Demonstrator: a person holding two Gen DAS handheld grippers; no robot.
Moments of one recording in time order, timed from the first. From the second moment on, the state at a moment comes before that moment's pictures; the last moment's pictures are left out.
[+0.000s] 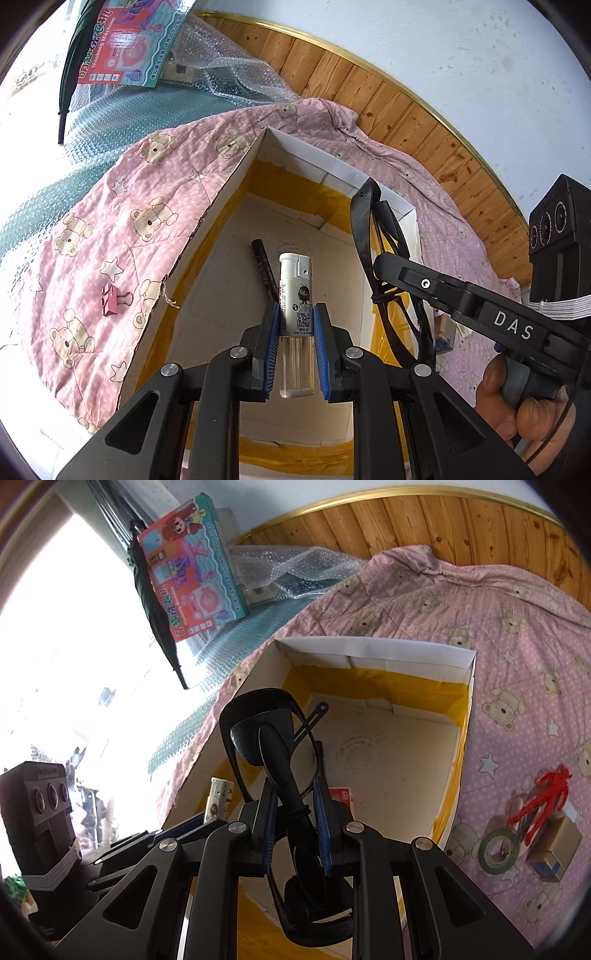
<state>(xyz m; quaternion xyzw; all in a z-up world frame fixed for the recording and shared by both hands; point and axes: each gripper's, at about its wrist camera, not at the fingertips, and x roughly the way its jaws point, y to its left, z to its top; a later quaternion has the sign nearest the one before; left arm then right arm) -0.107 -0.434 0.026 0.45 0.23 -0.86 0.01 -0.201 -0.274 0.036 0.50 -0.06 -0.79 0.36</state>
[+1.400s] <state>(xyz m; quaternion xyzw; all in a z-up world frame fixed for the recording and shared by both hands) -0.061 -0.448 0.051 0.44 0.24 -0.86 0.05 -0.146 -0.209 0.047 0.48 -0.09 -0.80 0.35</state>
